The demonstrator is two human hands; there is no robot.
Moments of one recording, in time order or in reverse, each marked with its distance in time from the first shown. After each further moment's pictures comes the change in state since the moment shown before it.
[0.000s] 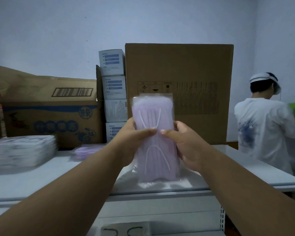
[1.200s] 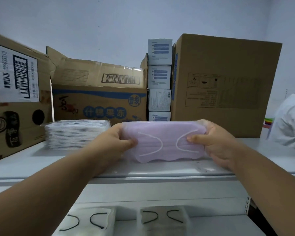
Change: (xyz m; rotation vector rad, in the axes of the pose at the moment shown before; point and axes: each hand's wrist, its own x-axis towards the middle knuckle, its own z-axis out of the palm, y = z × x) left_hand -0.094 0.018 -0.231 0.387 0.000 -0.076; right_hand -0.017 0.022 0.127 -0.095 -0.010 -0.008
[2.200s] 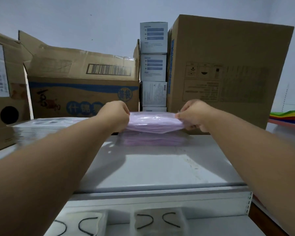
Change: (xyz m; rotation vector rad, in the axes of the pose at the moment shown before) left_hand 0.115 0.021 0.015 0.746 0.275 0.010; right_hand 0.105 -0.024 0.002 -0.619 0.243 0.185
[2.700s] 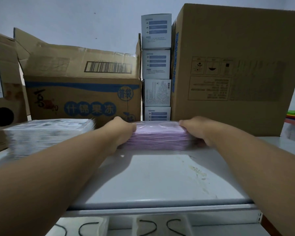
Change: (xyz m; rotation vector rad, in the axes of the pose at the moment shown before) left_hand 0.008 -0.010 0.042 -0.320 -0.120 -0.295; right_hand 0.030 0.040 0.023 -0.084 -0.119 0.130
